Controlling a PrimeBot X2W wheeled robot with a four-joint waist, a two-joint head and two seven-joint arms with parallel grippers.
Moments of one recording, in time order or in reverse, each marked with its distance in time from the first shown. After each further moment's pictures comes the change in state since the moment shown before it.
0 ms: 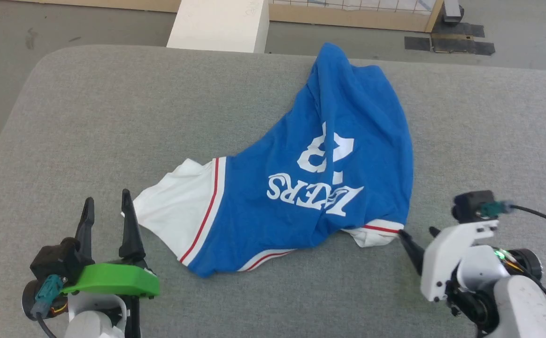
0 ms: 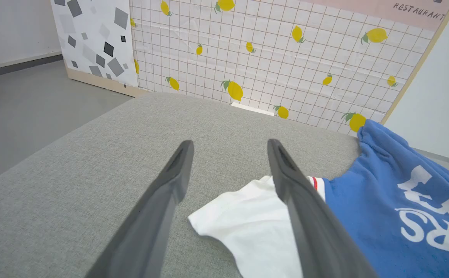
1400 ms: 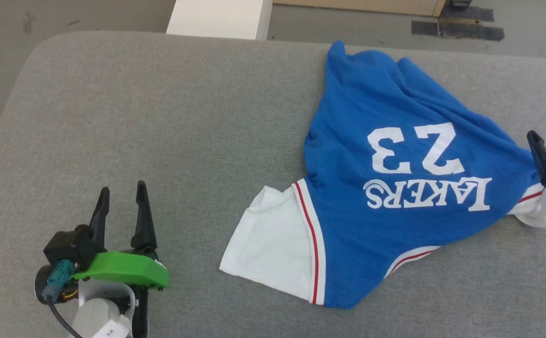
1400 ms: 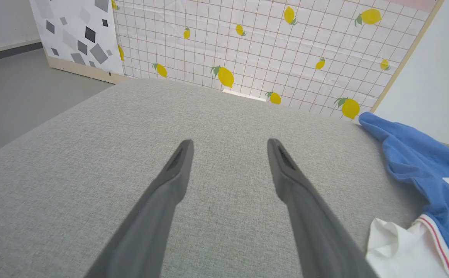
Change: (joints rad) left arm -0.052 0.009 -0.038 0.056 -0.011 -0.025 0.007; right arm -0.216 -0.204 -0.239 -0.085 -0.001 0.001 0.069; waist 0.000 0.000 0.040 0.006
